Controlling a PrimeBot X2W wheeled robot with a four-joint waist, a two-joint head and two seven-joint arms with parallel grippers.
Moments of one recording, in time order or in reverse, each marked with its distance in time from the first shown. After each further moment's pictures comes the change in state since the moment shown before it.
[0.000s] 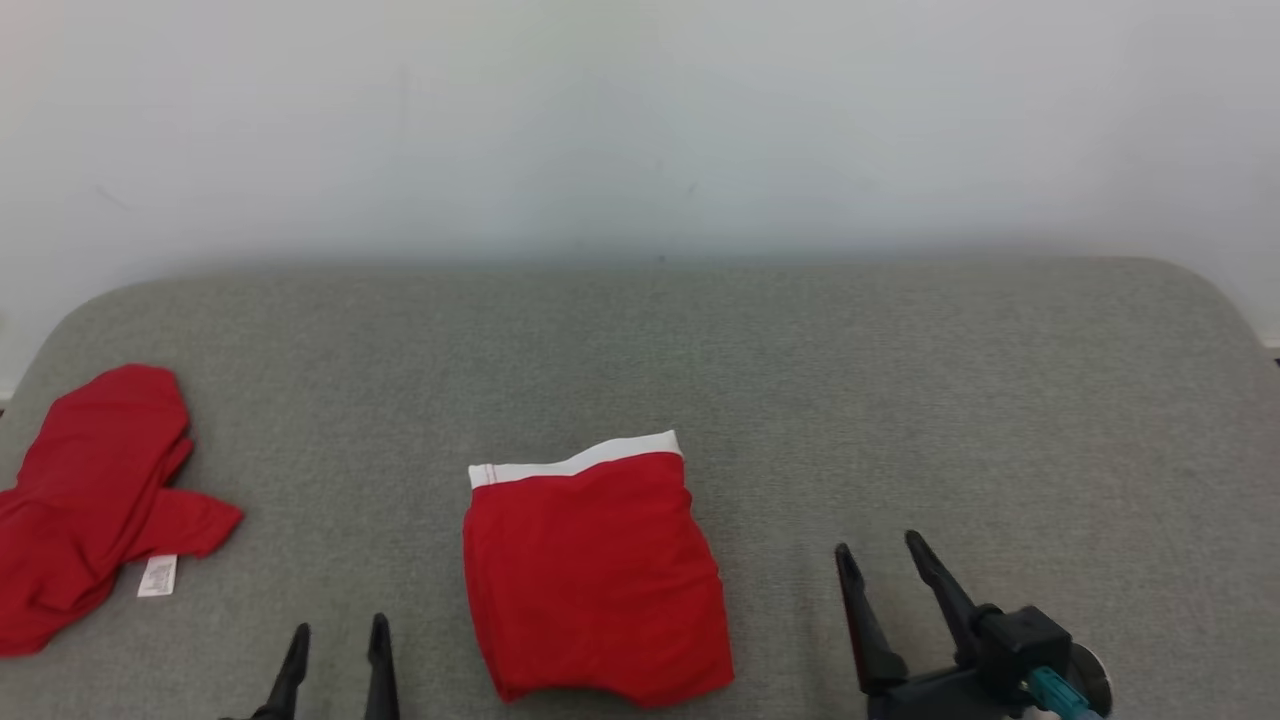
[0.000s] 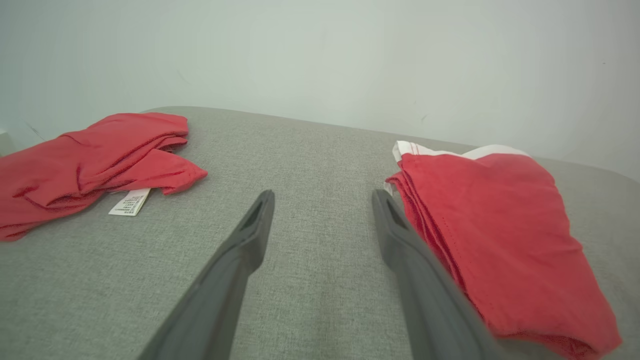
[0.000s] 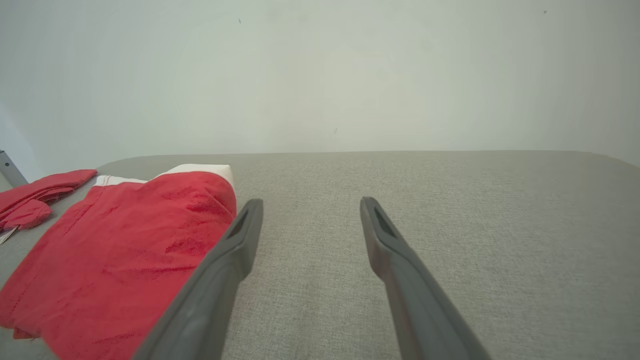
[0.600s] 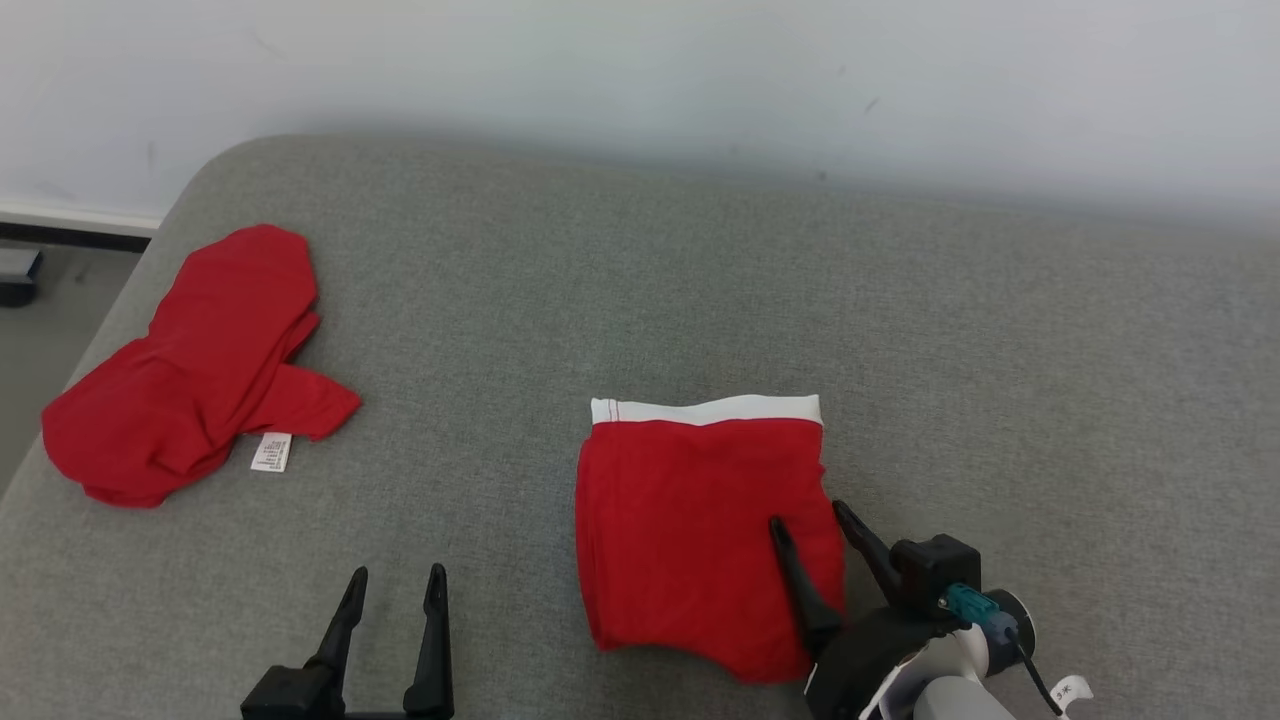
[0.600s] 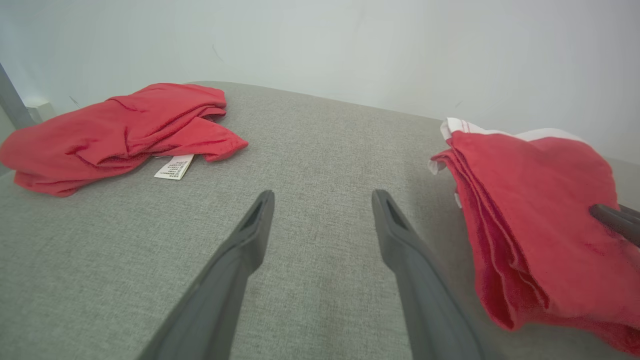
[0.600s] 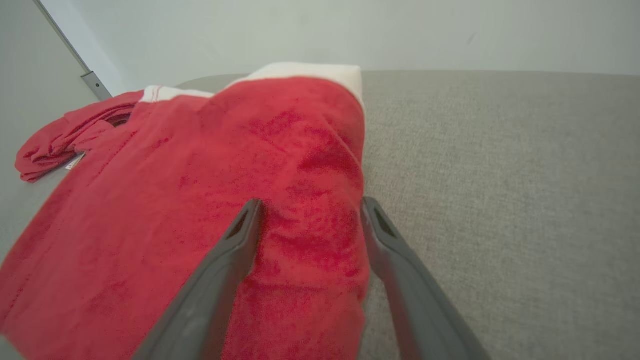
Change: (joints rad) left arm -0.074 0.000 -0.118 -0.003 -0.011 -0.002 0.000; right arm -0.266 0.002 0.177 0.321 0.118 0.000 -0.002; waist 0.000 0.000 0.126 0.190
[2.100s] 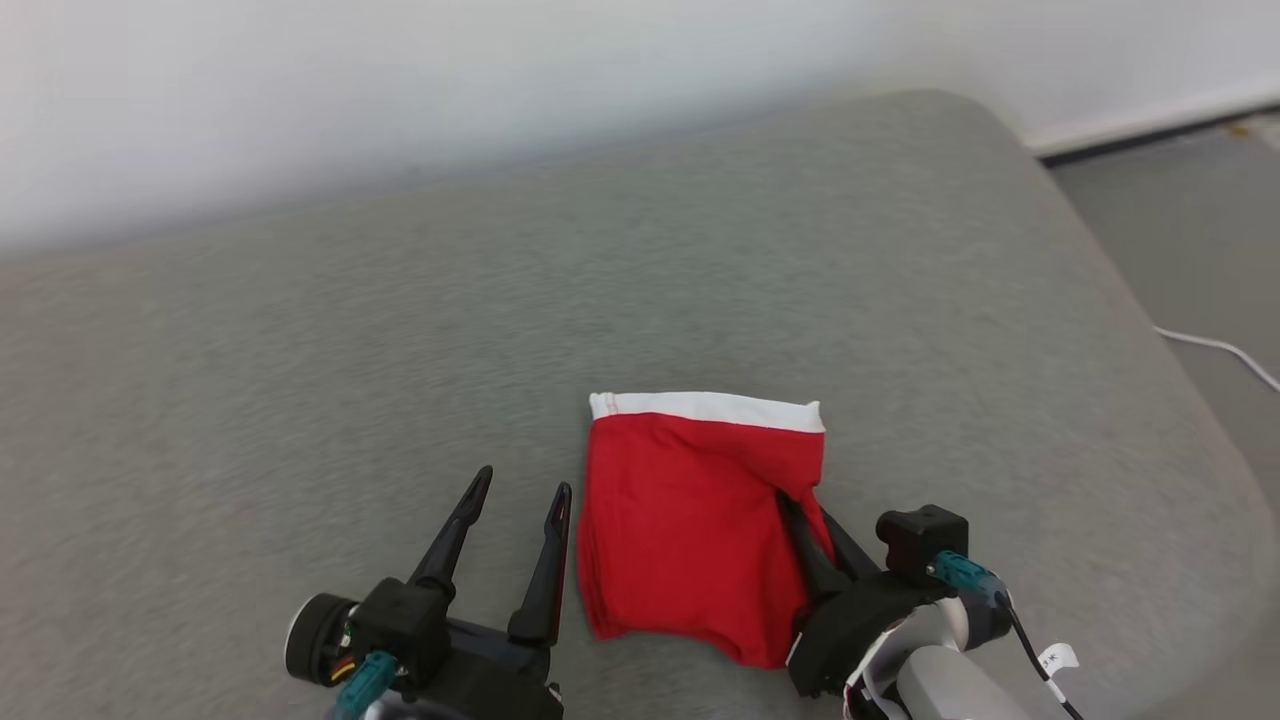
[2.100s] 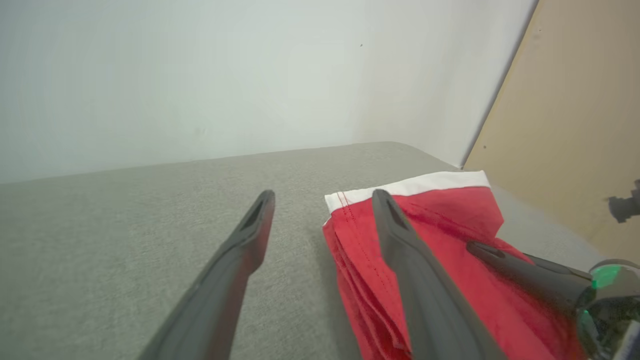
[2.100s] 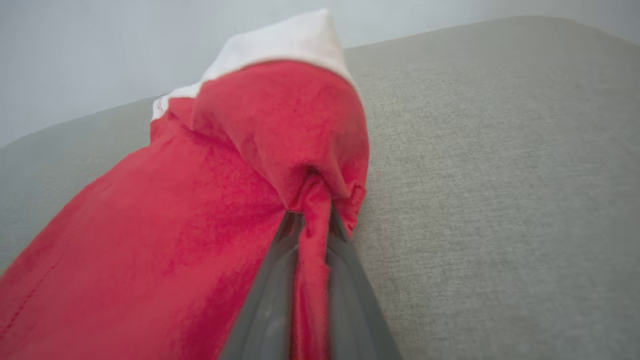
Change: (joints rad) left arm -0.144 -0.002 -0.188 -0.036 0.024 -0.028 0.000; right arm -0.084 -0.002 0.047 0.114 0.118 0.000 0.000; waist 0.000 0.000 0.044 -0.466
